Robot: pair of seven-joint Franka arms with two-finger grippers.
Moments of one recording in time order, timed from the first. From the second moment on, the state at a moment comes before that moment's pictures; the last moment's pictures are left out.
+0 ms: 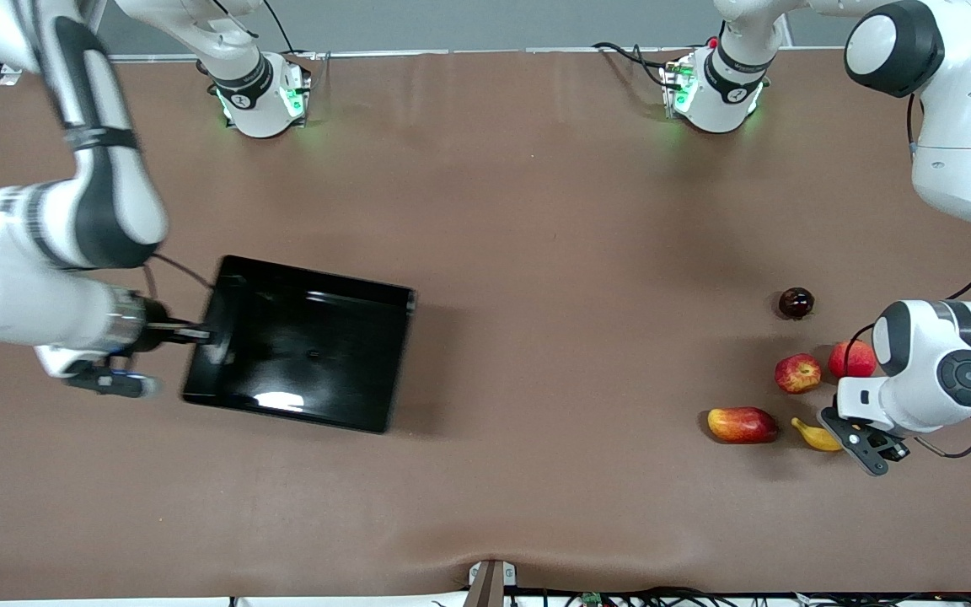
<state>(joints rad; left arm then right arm) 0.31 0.89 -0.22 -1.39 0.40 2.35 0.90 0.02 0.36 -0.03 -1.64 0.16 1.84 0.11</state>
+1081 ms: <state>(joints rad) 0.29 0.60 -0.33 -1.38 0.22 2.06 0.21 -0.40 0.55 -0.03 -1.69 0.12 2.01 -0.41</state>
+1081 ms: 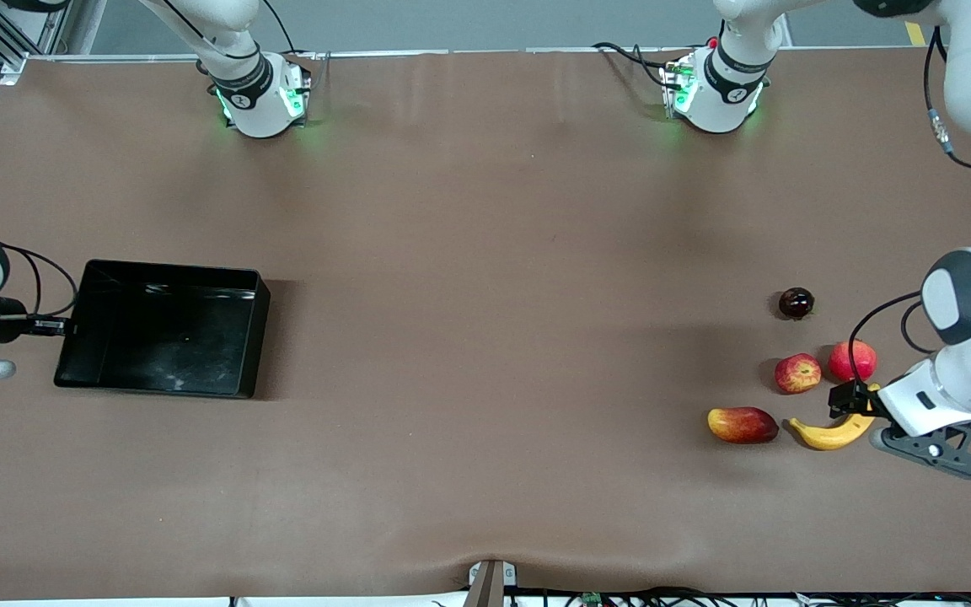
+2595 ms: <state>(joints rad) 0.06 0.10 -0.22 -1.39 0.13 1.53 -0.22 -0.05 0.23 0.04 -1.34 0.06 1.51 0.02</state>
